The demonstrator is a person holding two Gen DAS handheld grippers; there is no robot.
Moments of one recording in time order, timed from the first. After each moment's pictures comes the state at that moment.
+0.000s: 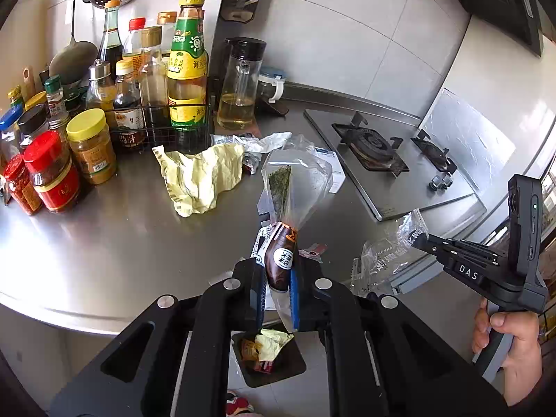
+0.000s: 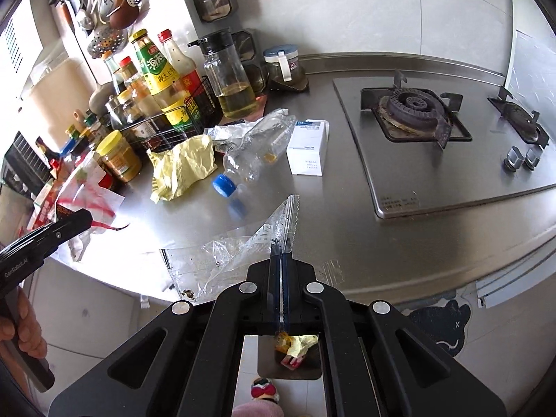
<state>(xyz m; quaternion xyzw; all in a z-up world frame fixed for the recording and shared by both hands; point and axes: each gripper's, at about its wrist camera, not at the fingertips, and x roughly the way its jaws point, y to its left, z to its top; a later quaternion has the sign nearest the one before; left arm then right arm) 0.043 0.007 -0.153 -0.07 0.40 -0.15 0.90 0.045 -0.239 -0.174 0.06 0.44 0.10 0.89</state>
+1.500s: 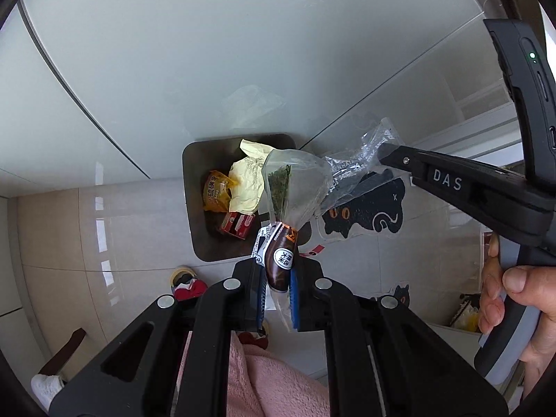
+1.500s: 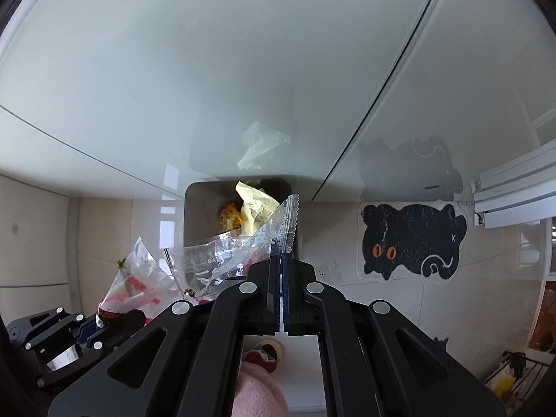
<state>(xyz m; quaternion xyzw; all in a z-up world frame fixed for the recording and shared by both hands) -0.039 -0.068 -0.529 -0.10 0.64 -0.13 0.75 0.018 -0.211 -0.508 0.00 0.64 0.05 0.76</state>
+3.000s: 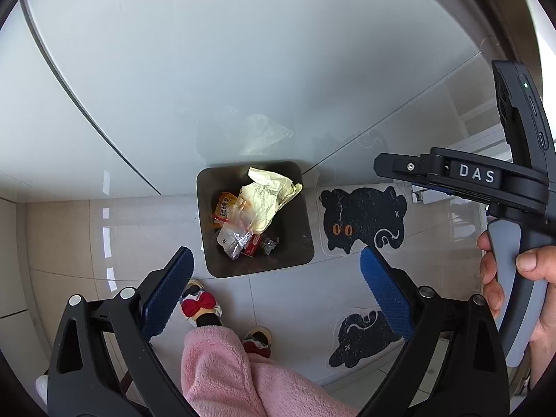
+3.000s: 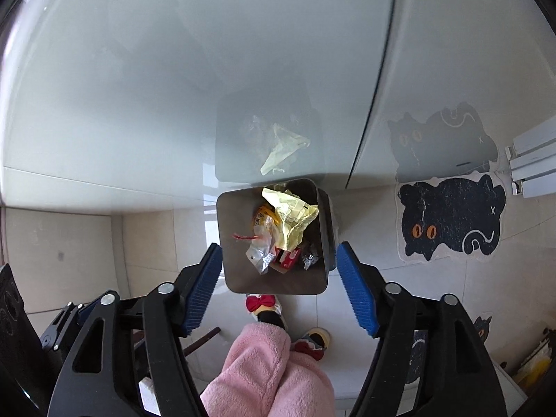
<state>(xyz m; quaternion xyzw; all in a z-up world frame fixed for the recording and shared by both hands) -0.033 -0.055 -0.465 -0.11 0.61 -0.11 0.77 0.032 -0.251 -0.462 0.12 0.65 0.08 0.75</state>
